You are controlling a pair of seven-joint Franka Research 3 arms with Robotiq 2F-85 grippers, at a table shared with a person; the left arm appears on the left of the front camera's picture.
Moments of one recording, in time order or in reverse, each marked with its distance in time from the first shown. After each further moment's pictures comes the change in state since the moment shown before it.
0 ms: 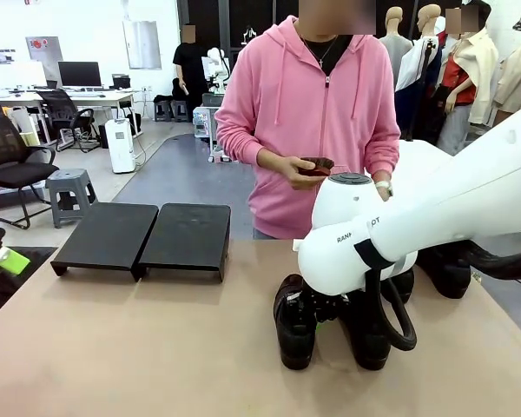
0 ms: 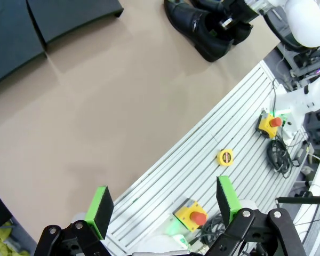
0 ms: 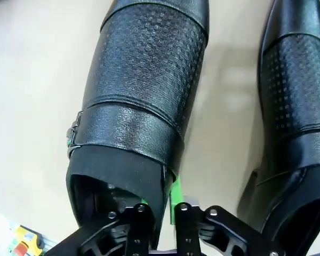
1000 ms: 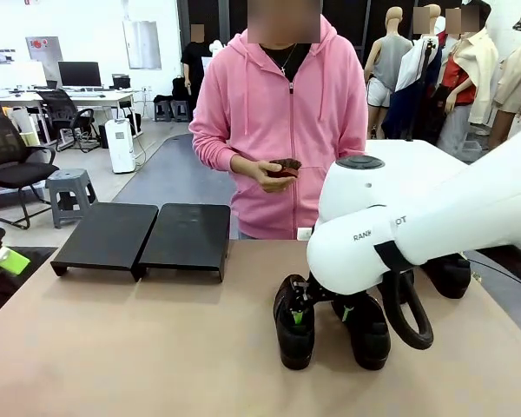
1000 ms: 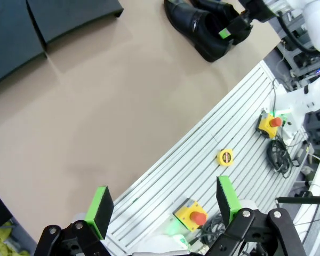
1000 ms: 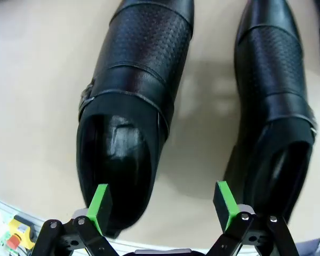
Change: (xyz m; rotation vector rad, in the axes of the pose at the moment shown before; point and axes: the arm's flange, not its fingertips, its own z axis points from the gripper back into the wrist) left arm 0.000 0.000 0.000 0.000 0.000 0.000; right arm -0.020 -0.001 0.032 -0.032 -0.037 0.027
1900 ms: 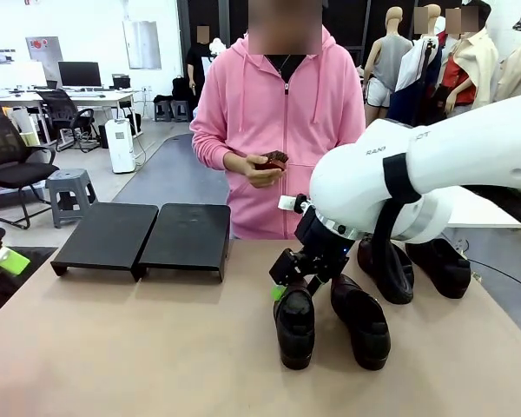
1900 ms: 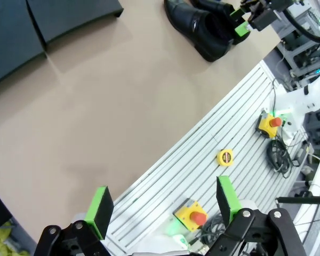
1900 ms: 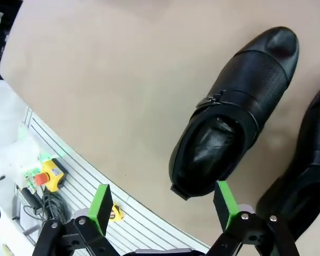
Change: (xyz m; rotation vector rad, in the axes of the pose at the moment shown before) left arm 0.000 0.000 0.000 0.000 0.000 0.000; right arm 0.000 0.009 0.070 0.339 -0.048 0.341
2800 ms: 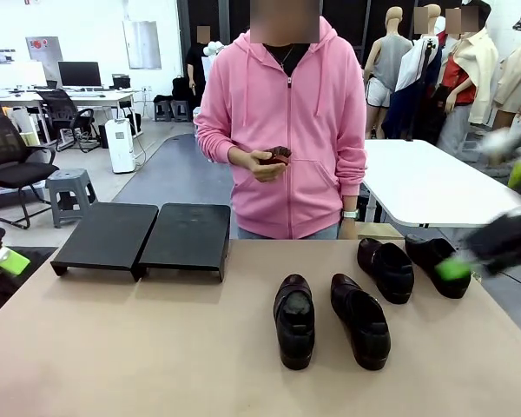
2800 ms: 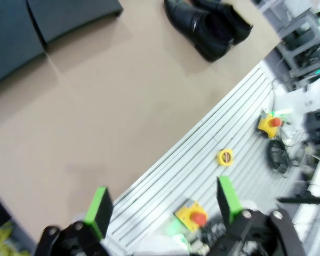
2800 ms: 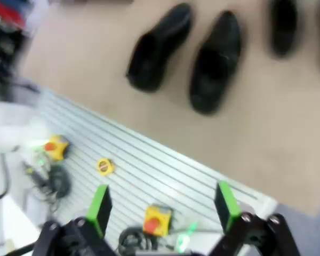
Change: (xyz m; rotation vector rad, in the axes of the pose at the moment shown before) left arm 0.000 0.000 0.000 0.000 0.000 0.000; right arm -0.172 -0.061 0.193 0.000 -0.157 -0.076
